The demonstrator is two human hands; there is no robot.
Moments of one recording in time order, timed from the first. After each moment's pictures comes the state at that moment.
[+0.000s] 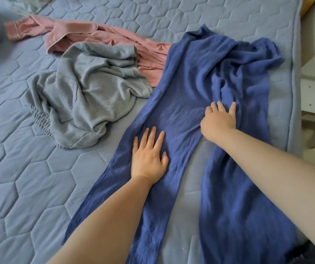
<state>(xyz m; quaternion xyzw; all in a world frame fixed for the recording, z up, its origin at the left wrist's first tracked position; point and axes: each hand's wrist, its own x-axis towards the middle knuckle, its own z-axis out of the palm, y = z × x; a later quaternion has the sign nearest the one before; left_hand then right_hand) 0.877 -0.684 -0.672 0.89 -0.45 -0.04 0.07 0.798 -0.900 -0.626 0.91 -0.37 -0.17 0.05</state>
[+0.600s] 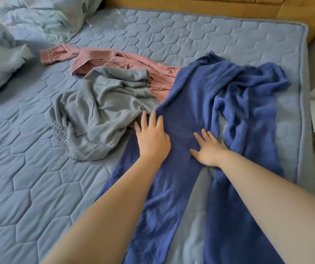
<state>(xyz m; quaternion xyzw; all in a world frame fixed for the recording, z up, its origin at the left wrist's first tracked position) 0.925 -0.744 -0.619 0.92 -0.37 0.08 0.11 0.804 -0.883 -0.632 0.90 -0.32 -0.25 -0.16</state>
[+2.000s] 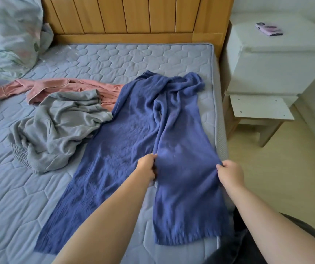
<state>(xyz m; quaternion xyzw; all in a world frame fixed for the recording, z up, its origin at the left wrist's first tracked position) 0.777 -0.777 -0.617 0.61 0.11 -0.53 0.58 0.564 -0.872 -0.625 0.64 -0.66 0.15 -0.37</state>
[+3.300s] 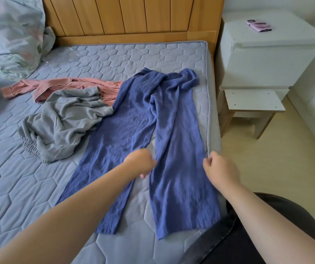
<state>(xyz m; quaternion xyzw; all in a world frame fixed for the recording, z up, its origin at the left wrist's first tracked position) 0.766 -0.715 -0.557 0.84 -0.44 -0.31 -0.02 0.540 -0.812 -0.586 0.81 -0.55 0.09 -0.19</state>
